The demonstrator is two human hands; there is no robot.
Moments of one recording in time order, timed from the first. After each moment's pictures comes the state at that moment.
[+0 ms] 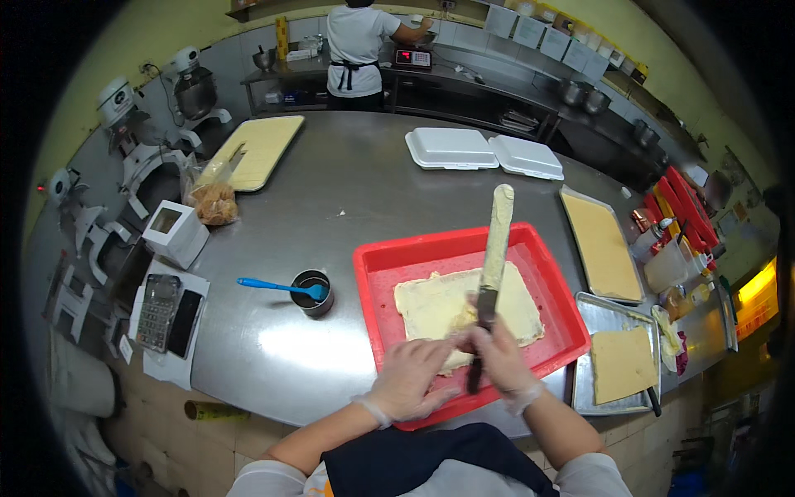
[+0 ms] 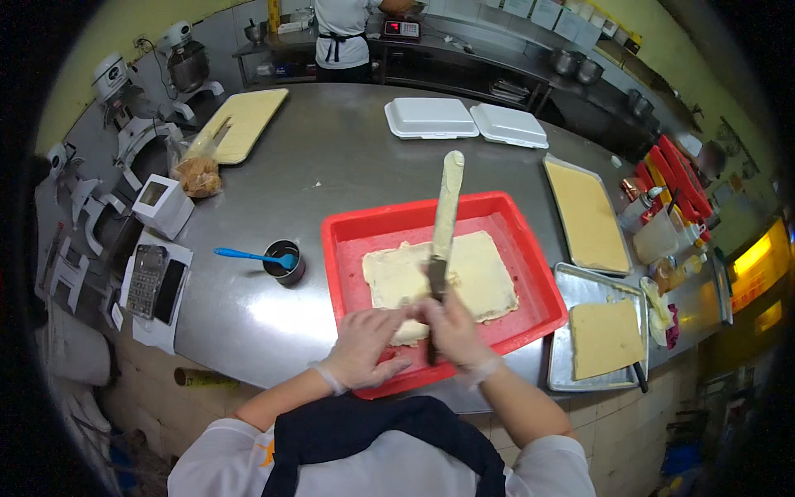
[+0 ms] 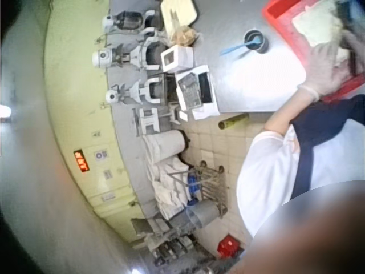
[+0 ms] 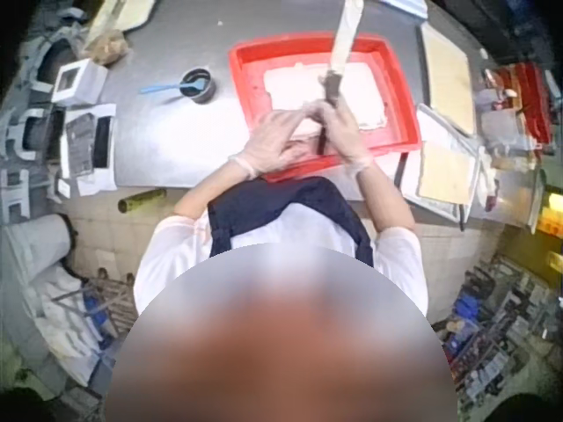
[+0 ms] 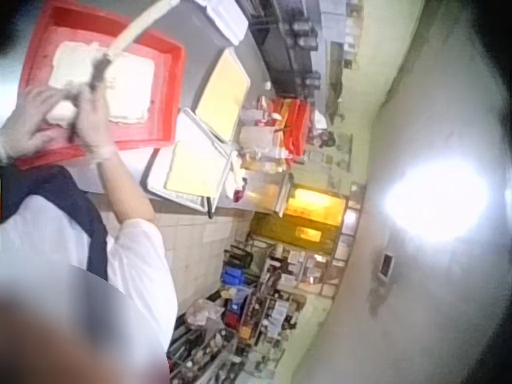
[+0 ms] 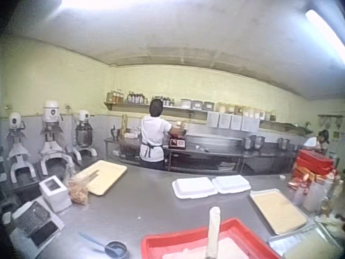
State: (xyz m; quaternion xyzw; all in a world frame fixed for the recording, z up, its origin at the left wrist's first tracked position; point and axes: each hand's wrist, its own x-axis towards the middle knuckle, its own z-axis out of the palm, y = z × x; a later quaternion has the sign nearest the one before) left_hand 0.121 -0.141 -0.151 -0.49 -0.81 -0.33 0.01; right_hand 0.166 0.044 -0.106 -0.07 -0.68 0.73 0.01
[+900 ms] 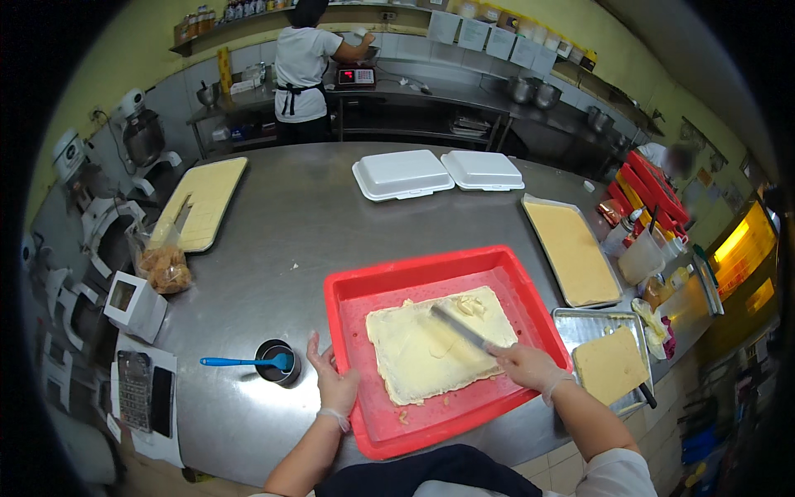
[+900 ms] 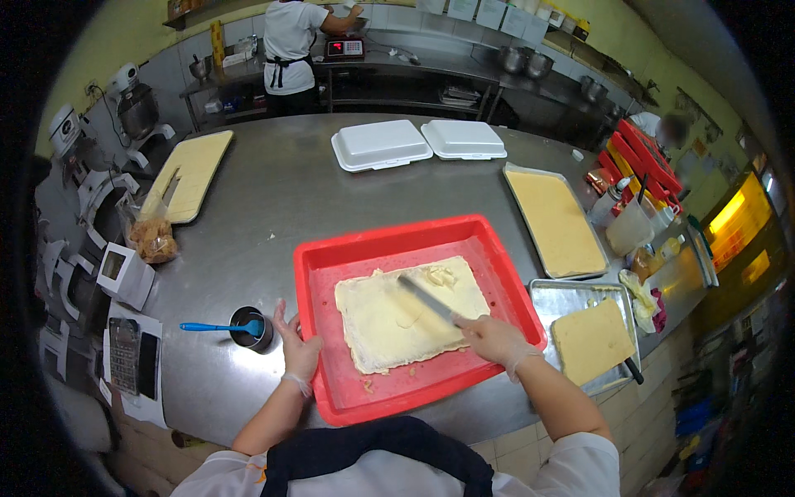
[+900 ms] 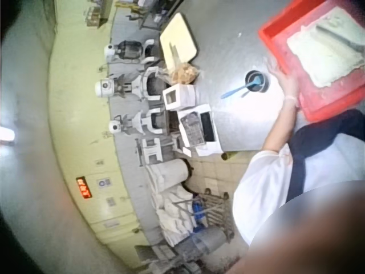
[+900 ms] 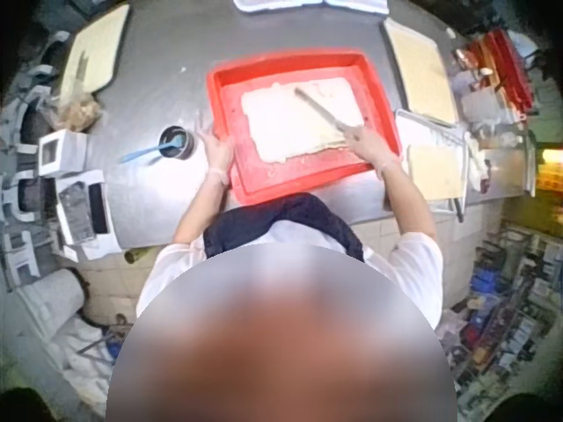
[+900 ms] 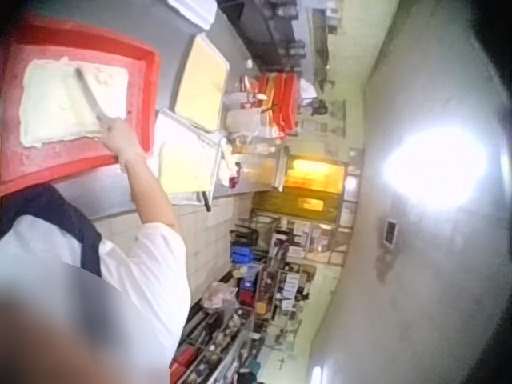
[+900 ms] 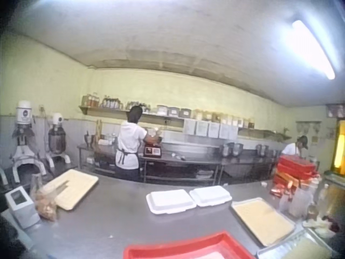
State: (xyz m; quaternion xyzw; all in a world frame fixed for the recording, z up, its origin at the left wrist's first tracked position) left_hand 0.012 -0.130 -0.214 -0.02 -0.66 -0.75 -0.06; right_hand 0.146 0.193 -0.131 -0.16 -0.95 0.18 -0.20
